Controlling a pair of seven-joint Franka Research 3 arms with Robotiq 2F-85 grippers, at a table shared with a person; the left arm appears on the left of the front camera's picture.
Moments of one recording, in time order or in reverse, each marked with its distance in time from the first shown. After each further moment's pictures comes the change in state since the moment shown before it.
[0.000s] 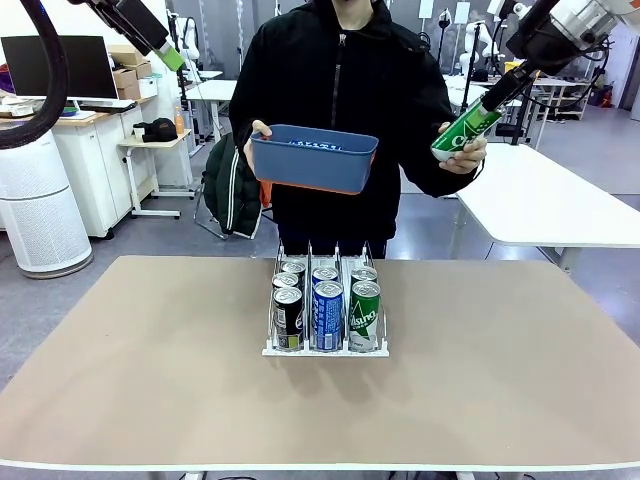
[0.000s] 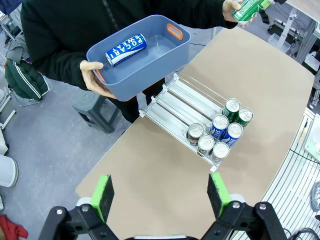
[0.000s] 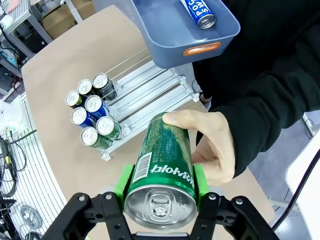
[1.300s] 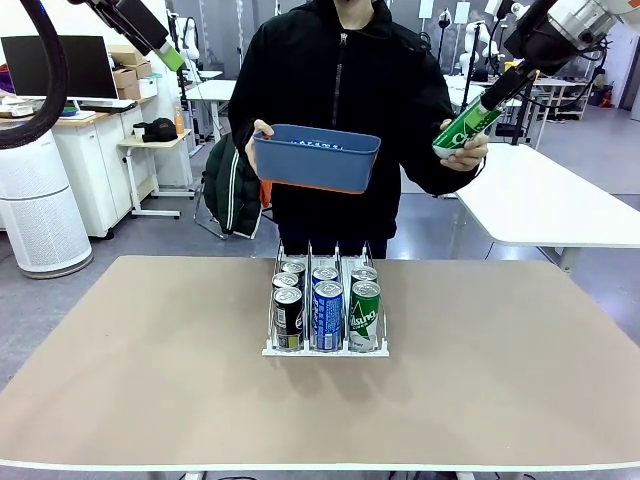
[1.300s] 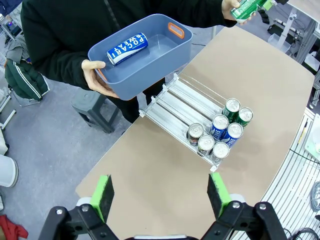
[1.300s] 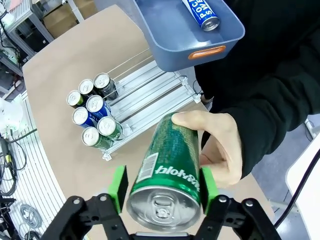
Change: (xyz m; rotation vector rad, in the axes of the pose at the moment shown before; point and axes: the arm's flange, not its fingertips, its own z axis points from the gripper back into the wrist) left arm 0.000 0.000 0.000 0.000 0.000 0.000; right arm 0.002 0.002 -0.001 0.004 0.000 0.010
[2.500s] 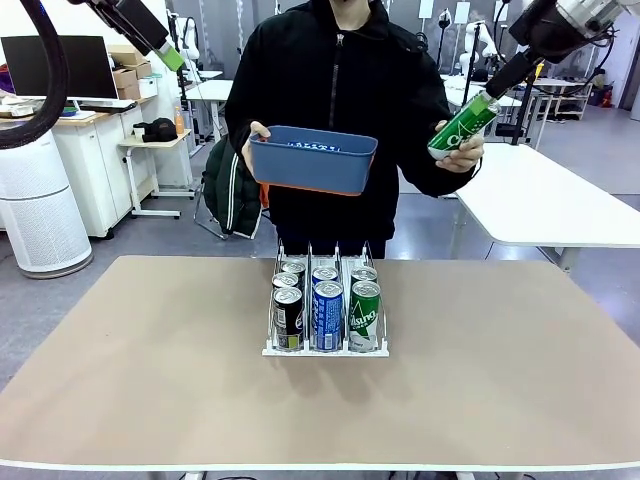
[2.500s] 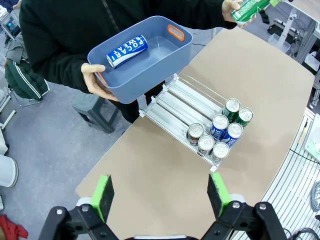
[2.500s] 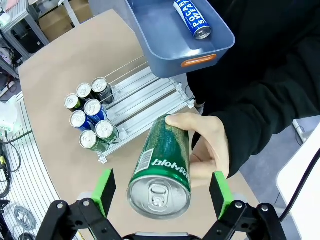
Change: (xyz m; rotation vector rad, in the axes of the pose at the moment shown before) left arm 0.000 0.000 0.000 0.000 0.000 0.000; right arm 0.006 0.013 0.014 -0.041 -0.024 0.030
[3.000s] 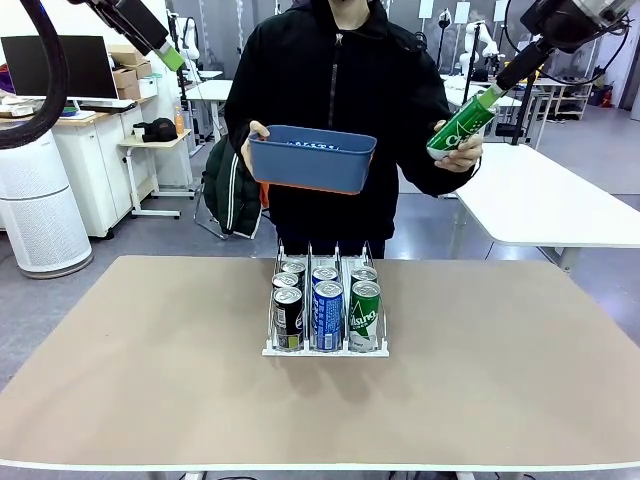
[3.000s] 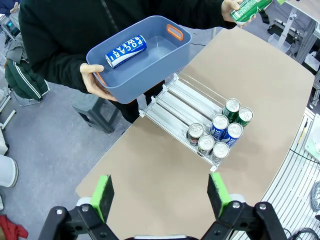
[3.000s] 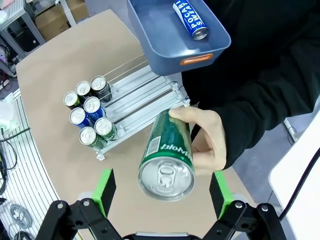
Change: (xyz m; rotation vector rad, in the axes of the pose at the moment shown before) left arm 0.000 0.000 0.000 0.000 0.000 0.000; right arm -0.001 0.013 0.020 -0.037 -0.005 0.025
